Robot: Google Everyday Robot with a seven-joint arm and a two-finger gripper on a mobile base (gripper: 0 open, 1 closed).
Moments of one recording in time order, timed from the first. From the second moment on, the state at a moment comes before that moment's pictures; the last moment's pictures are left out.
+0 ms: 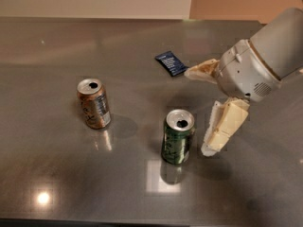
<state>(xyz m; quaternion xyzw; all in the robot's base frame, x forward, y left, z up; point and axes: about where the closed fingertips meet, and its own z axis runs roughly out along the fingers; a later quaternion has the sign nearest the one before) 0.413 -0.088 0.929 -0.70 0.64 0.19 0.26</state>
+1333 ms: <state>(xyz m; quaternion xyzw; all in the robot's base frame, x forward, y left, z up) 0.396 -0.062 0.901 -0.70 0.62 0.22 0.27</state>
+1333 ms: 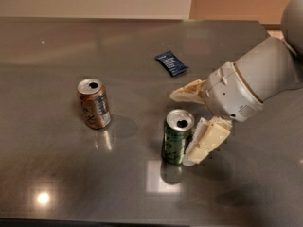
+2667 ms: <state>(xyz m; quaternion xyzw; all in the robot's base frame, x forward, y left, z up) 0.430 -0.083 0.931 -0.69 0.68 0.14 0.19</state>
